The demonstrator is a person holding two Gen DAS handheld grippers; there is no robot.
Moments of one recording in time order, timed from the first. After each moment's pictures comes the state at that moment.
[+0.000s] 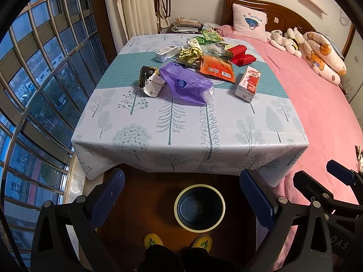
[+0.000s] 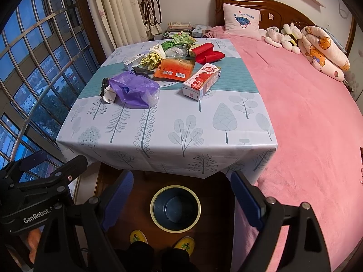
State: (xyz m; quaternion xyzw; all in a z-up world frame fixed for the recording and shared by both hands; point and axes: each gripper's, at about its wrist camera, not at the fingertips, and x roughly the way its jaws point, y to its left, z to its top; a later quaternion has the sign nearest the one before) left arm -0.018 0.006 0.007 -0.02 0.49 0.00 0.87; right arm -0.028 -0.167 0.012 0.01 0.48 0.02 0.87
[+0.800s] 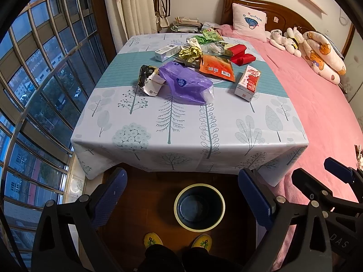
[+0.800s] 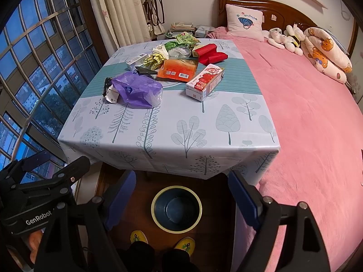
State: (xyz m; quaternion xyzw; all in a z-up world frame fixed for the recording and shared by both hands) left arm -0.015 0.010 0.005 -0.02 0.49 0.00 0.87; right arm -0.027 -0.159 0.014 0.00 0.48 0.03 0.87
